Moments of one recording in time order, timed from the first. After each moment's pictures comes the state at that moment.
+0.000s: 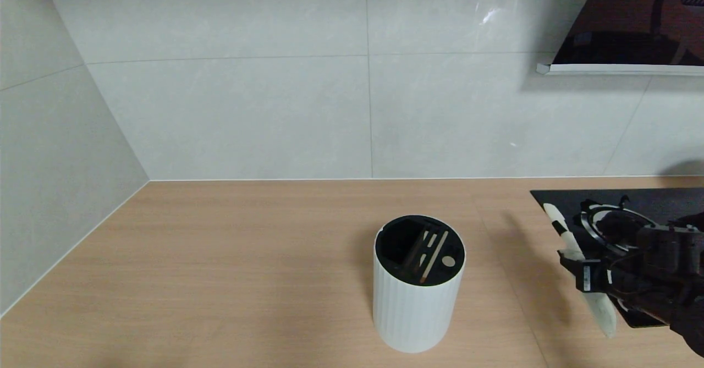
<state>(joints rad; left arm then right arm) 0.00 0.00 0.00 0.00 0.06 0.00 -0.06 2.00 -0.35 -1.18 0.04 -0.04</state>
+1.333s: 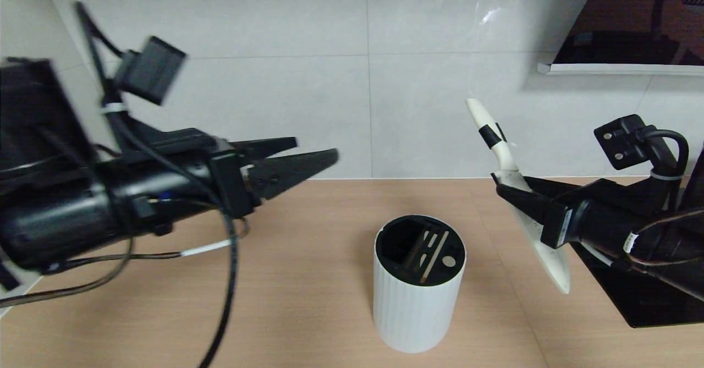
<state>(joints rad) -0.50 1.47 -0.83 -0.63 -0.46 -0.24 0.52 1.45 -0.58 -0.79 -0.01 0.05</state>
